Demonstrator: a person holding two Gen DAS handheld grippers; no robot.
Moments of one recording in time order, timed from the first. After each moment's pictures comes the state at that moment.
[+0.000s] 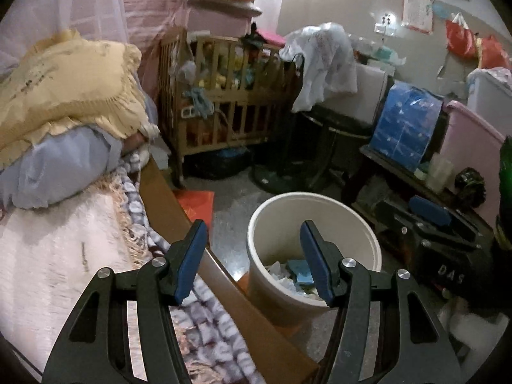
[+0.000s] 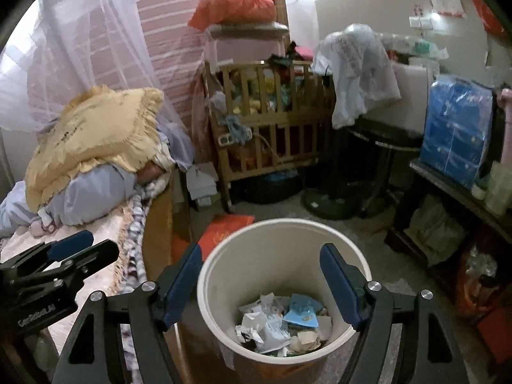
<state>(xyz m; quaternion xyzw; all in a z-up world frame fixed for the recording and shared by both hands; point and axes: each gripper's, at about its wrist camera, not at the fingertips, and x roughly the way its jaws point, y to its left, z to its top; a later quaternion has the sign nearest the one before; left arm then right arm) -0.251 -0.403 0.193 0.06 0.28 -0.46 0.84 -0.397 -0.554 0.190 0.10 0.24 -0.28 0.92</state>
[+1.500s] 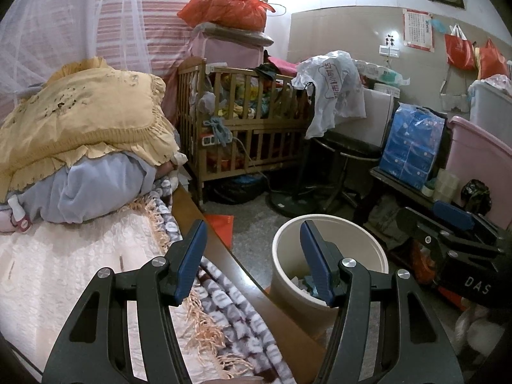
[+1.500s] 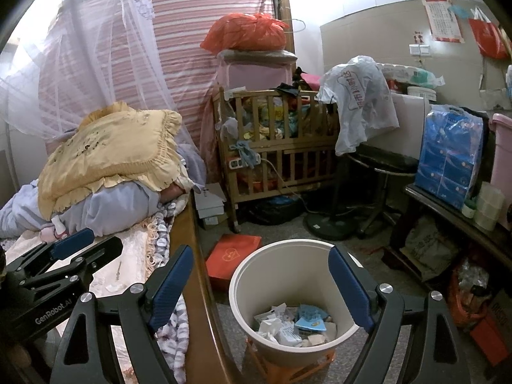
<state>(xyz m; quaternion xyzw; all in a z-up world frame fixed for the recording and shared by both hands) -0.254 -0.348 0.216 0.05 0.23 -0.44 0.87 -0.412 -0.492 0.224 0.08 0.20 -0.28 0.93</state>
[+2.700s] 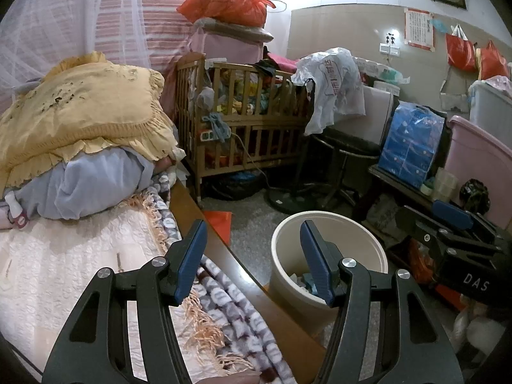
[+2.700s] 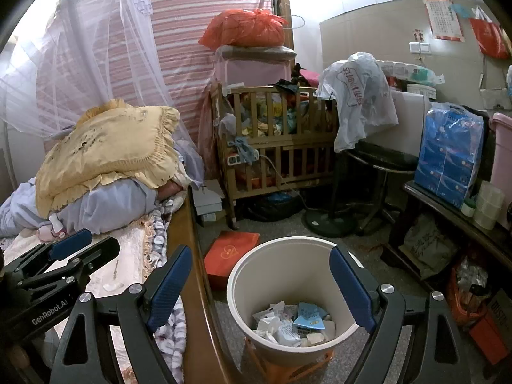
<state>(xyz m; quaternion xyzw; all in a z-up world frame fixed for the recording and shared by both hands) -0.255 -0.353 0.216 0.05 0.23 -0.44 0.87 -0.417 -0.496 0.225 0.08 0.21 -0.29 0.93</state>
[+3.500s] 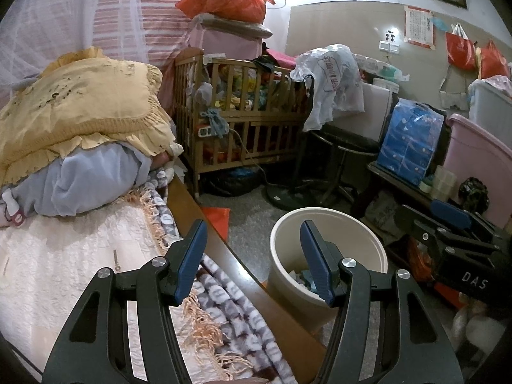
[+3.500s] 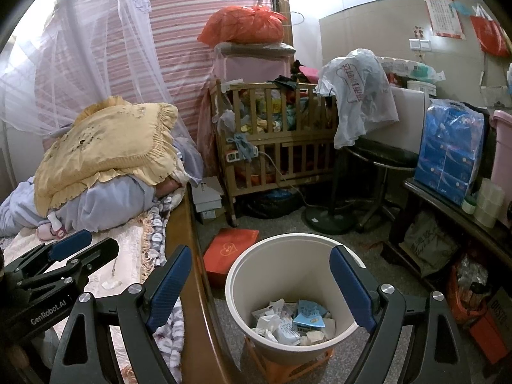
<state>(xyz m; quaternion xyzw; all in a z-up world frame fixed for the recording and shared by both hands) -0.257 -0.356 0.208 0.05 0.24 -0.44 0.86 -0.417 -0.499 0.225 0.08 0.21 -0.29 0.93</state>
